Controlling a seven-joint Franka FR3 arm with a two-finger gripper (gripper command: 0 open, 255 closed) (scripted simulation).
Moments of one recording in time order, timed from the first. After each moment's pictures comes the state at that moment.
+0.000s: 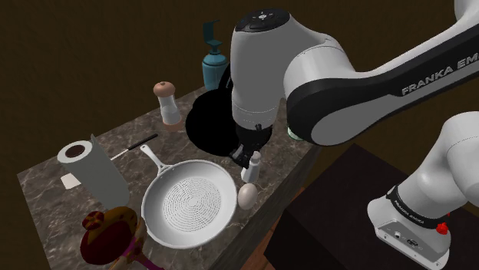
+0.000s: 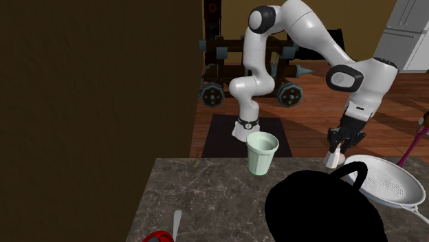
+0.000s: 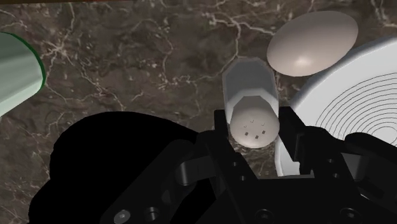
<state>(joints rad) 0.37 -0.10 0.42 -2.30 -0.10 2.18 0.65</state>
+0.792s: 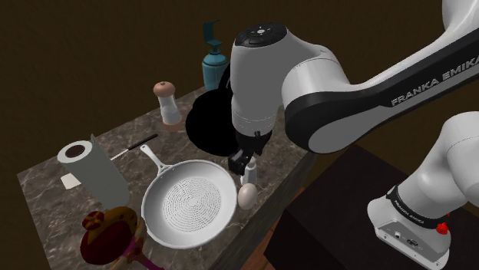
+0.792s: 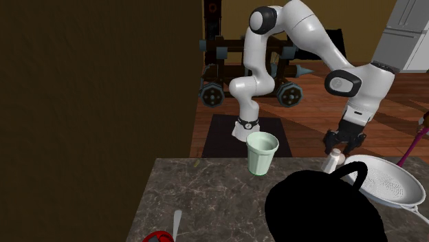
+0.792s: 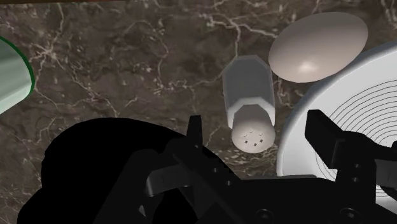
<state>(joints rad) 0.37 -0.07 0.42 -2.32 -0.12 2.22 0.66</state>
